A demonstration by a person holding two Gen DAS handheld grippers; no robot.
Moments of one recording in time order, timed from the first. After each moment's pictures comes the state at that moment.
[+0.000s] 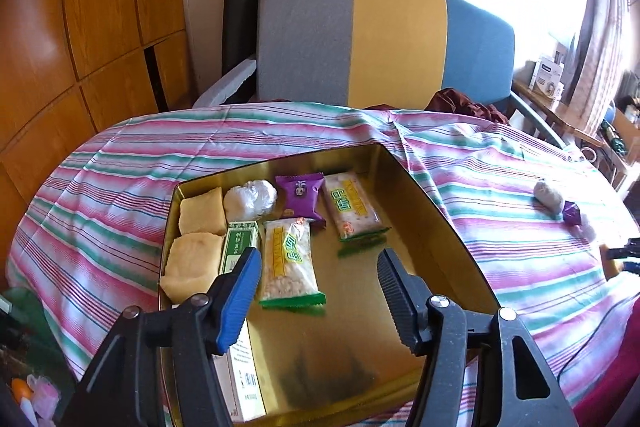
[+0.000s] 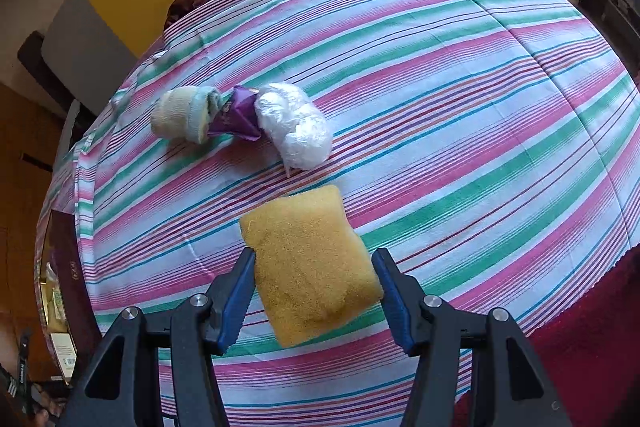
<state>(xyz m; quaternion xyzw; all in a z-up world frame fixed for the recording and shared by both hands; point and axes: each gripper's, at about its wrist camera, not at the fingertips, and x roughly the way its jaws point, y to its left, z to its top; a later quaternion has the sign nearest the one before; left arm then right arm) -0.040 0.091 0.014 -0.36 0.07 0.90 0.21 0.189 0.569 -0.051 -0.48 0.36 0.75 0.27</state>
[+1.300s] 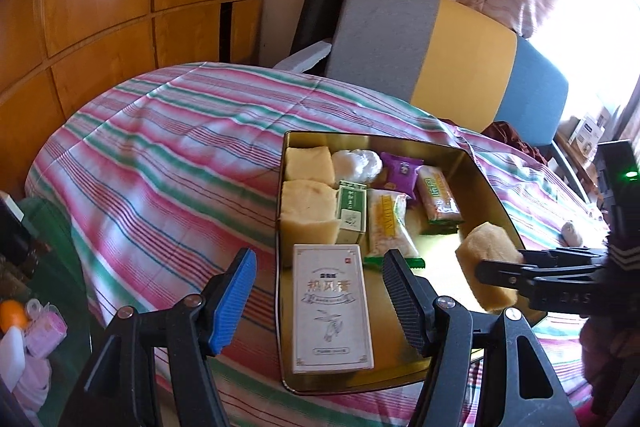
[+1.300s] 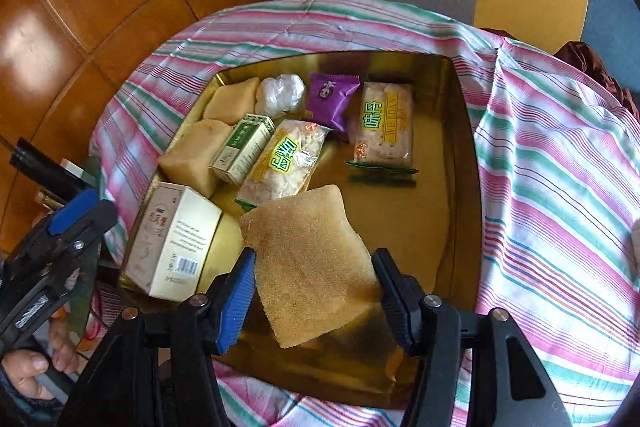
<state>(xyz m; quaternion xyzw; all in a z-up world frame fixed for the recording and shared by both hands) -0.043 -0.025 -0.006 -0.40 -0.03 0.91 0.13 -0.064 0.204 -0.025 -0.54 0.08 0.84 -0.07</state>
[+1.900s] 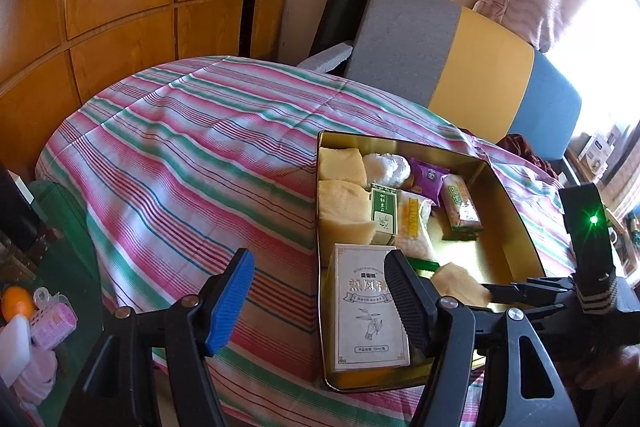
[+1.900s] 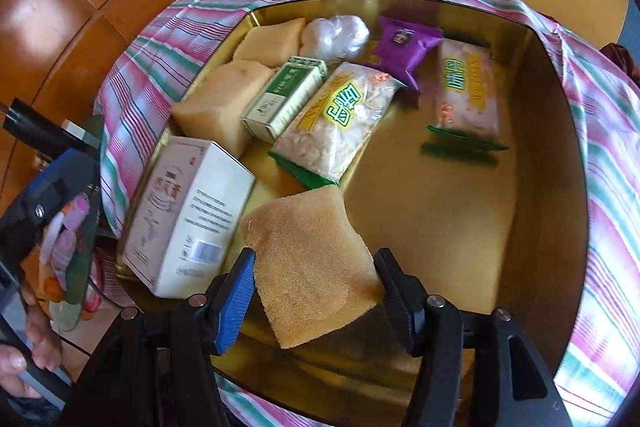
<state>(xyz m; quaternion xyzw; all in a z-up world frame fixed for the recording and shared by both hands) -0.047 -0.053 -0.010 -0.40 -0.05 0.91 0.11 -0.082 0.156 -0.059 -0.58 0.07 0.80 -0.11</state>
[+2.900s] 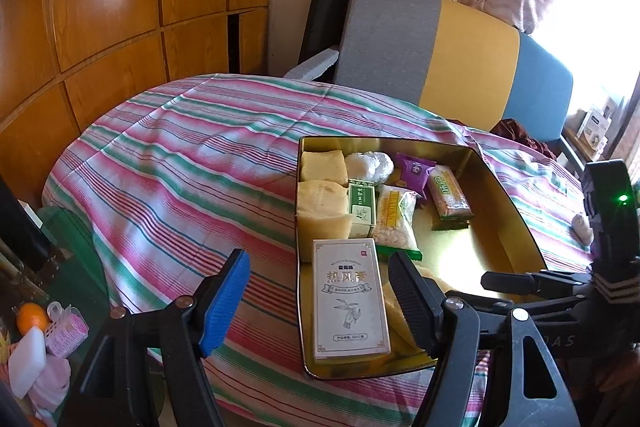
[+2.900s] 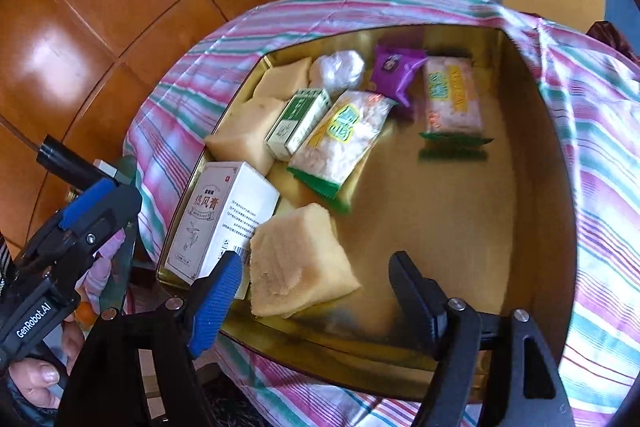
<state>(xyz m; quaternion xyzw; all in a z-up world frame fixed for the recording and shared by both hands) -0.028 -0.029 0.000 -0.38 0.00 0.92 0.12 -0.051 0.173 -0.042 -0.51 0.14 0.84 -0.12</state>
